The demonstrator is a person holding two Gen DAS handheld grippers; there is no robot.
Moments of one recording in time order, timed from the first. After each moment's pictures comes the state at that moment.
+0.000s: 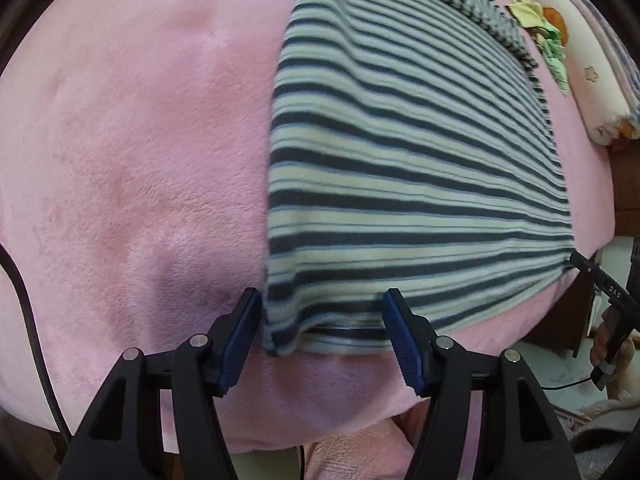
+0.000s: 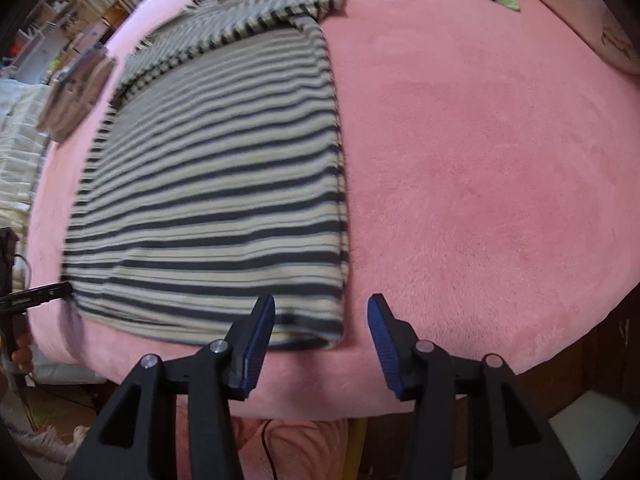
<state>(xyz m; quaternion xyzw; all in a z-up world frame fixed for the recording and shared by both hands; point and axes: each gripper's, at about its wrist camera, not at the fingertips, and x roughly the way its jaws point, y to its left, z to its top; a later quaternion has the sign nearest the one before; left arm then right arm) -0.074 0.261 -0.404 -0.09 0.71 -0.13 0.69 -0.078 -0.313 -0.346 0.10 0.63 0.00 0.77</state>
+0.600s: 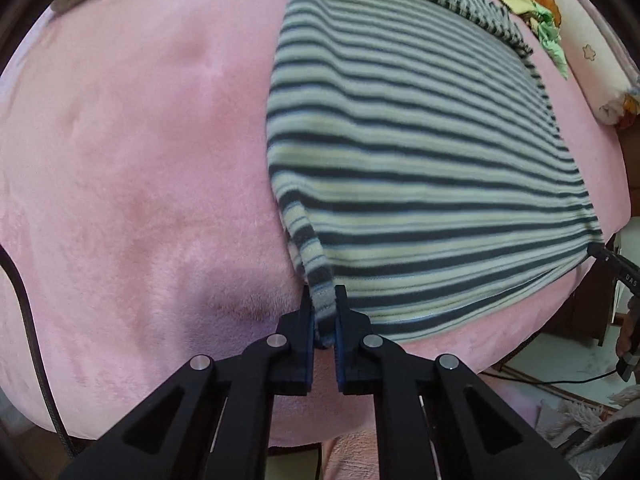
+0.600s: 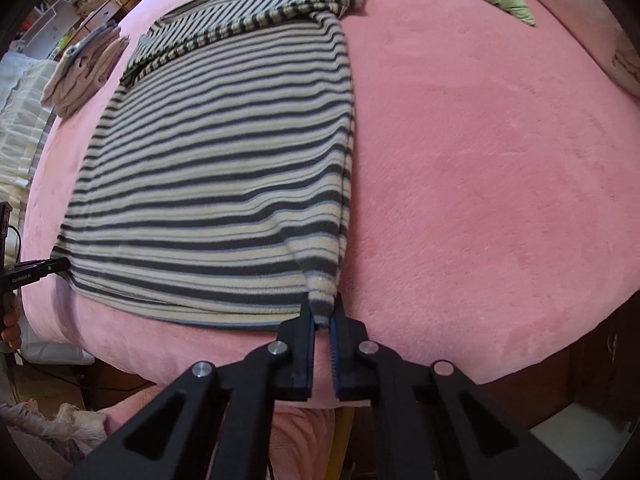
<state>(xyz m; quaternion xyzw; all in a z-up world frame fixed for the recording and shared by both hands) -0.072 0.248 -0.375 -0.03 0.69 -0.12 0.71 -0.084 -0.306 -0.330 0.07 0.63 0.02 0.77</state>
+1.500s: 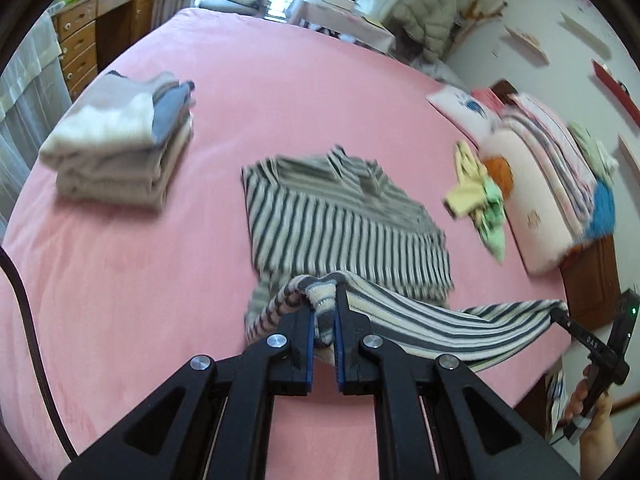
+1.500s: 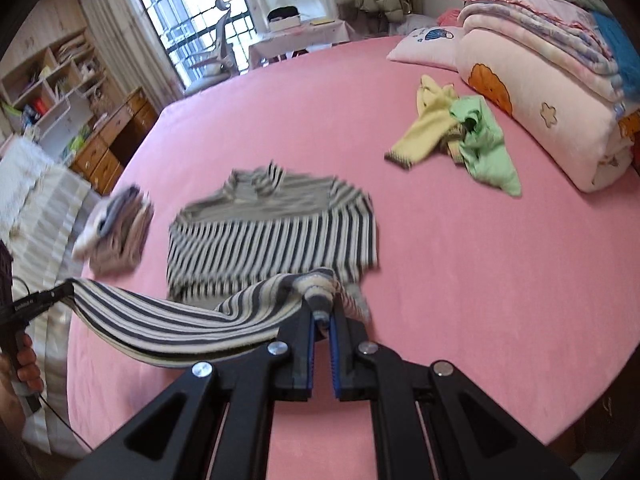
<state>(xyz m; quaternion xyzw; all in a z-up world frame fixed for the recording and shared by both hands) 0.133 0.261 -0.158 -0.16 0.50 -0.13 0.84 0.096 -0.315 -0.130 0.11 0.46 -0.01 0.88</state>
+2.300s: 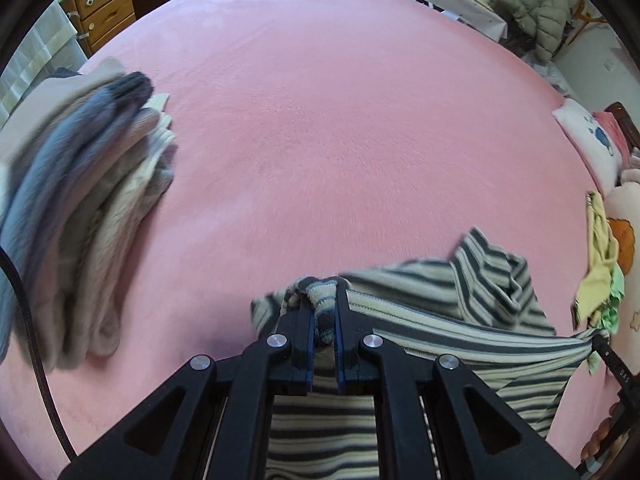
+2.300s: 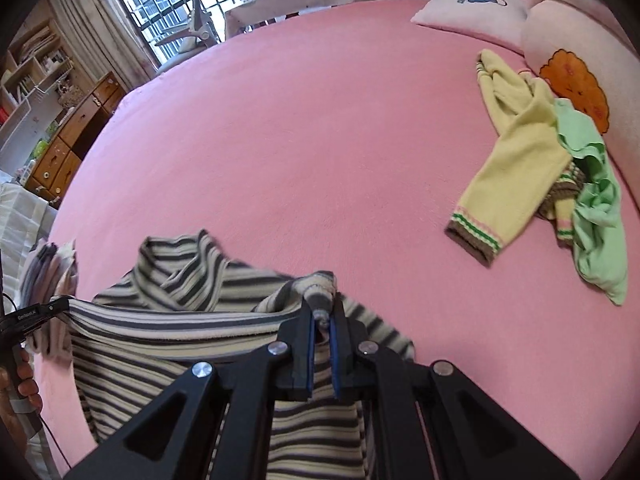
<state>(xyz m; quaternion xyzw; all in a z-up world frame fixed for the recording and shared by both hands) 0.425 0.221 -0.322 -0.14 0.57 0.03 0.81 0.413 -0.348 -0.280 0.10 0.51 -0.01 0.85</state>
